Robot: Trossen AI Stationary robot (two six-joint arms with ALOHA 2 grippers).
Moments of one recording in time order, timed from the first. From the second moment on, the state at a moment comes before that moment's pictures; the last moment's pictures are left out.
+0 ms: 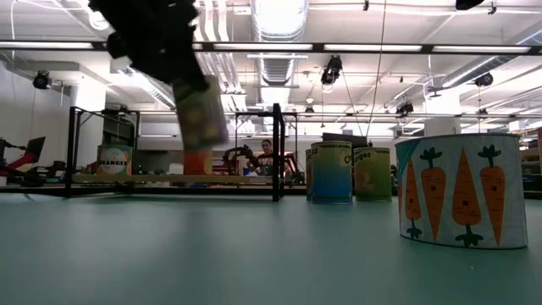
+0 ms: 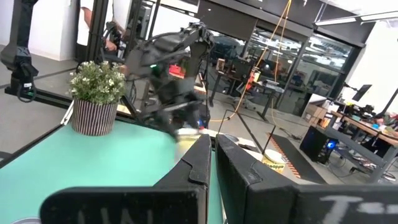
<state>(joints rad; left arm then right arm) -0.34 1.45 1.06 -0.78 -0.90 -0.89 0.29 0.34 0.57 -0.20 0.26 -0.31</state>
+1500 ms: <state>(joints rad) 0.31 1.48 1.10 -0.83 -0.67 -0.67 0.29 0.34 0.57 -0.20 0.26 -0.31</state>
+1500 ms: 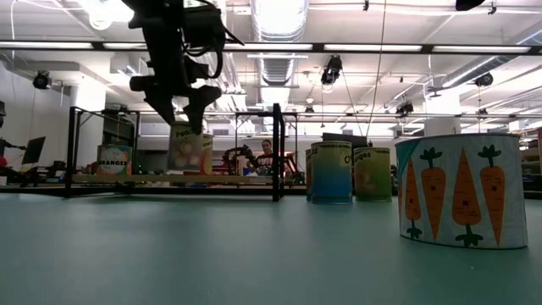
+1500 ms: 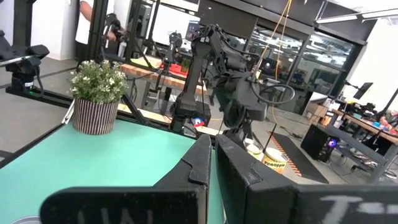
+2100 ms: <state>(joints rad) 0.32 1.50 1.09 -0.82 -0.70 -0.66 0.29 0.34 0.57 -0.20 0.26 -0.31</state>
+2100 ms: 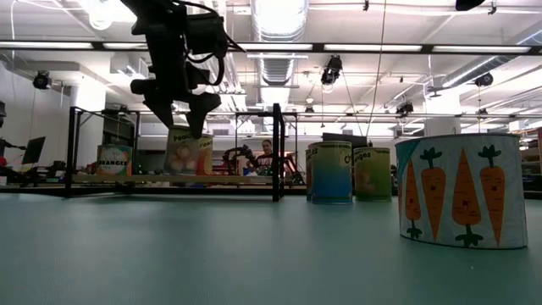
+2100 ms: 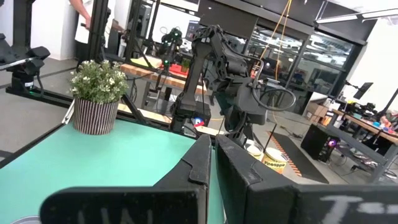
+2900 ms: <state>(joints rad) 0.20 1.46 1.31 -0.96 -0.68 -0.51 0.29 0.34 0.57 -0.21 0.26 -0.31</state>
